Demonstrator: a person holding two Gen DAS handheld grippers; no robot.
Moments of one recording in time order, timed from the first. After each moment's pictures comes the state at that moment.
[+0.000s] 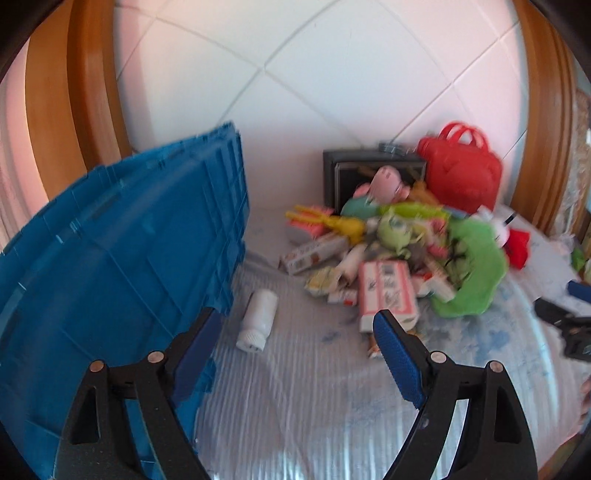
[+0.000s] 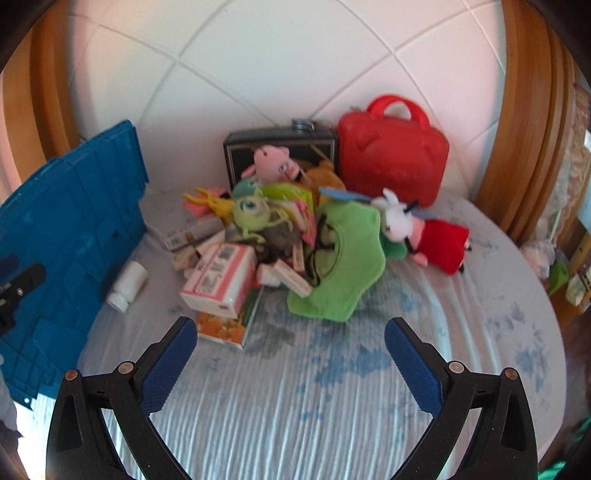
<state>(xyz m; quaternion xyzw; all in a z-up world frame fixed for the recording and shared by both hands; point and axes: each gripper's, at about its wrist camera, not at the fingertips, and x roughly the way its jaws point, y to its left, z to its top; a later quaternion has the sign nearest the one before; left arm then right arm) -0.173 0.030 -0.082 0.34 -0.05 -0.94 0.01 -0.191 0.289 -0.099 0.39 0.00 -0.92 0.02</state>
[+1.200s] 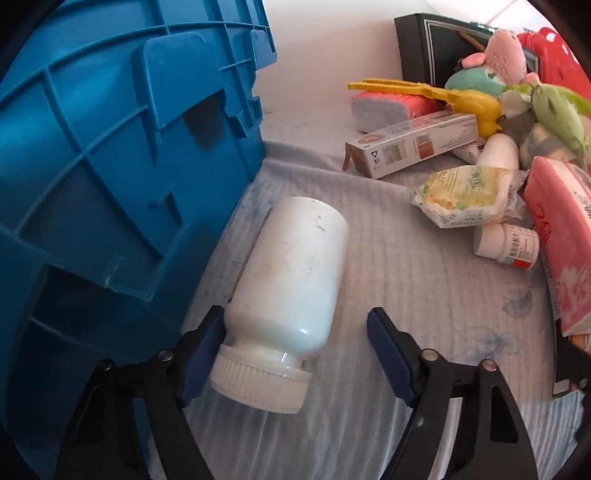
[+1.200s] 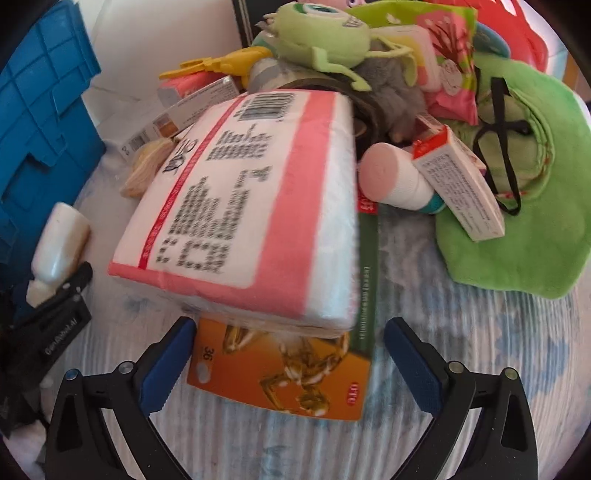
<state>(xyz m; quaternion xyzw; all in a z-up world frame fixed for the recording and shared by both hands) -0.324 -0.011 -0.282 0.43 -0.07 -0.89 0.12 -0.336 0.190 -0.298 0.52 -0.03 -0.85 0.03</state>
